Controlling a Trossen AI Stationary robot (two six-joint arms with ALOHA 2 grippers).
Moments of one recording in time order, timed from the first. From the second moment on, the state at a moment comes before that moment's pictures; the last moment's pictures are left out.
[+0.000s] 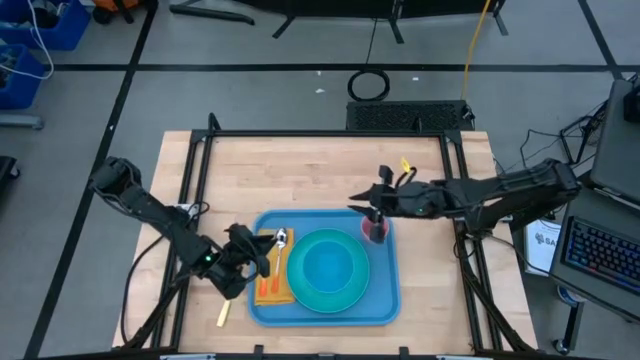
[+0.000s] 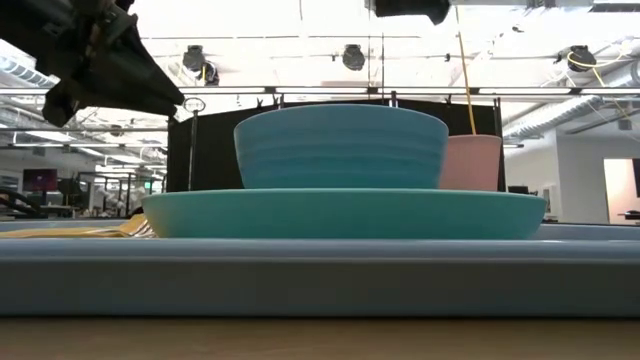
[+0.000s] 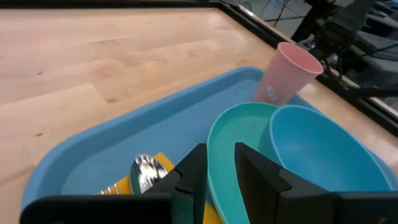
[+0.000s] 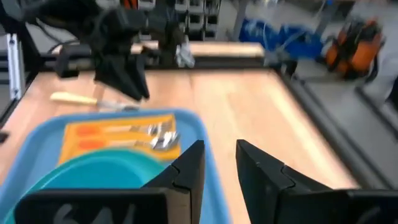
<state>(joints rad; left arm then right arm) -0.69 1.38 0.69 -0.28 -1.02 -1.34 0.17 1.22 1.04 -0.24 0.36 0.05</state>
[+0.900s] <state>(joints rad) -0.67 1.38 0.69 -0.16 -1.23 -1.01 0.34 1.26 1.04 -0.66 0.18 0.83</state>
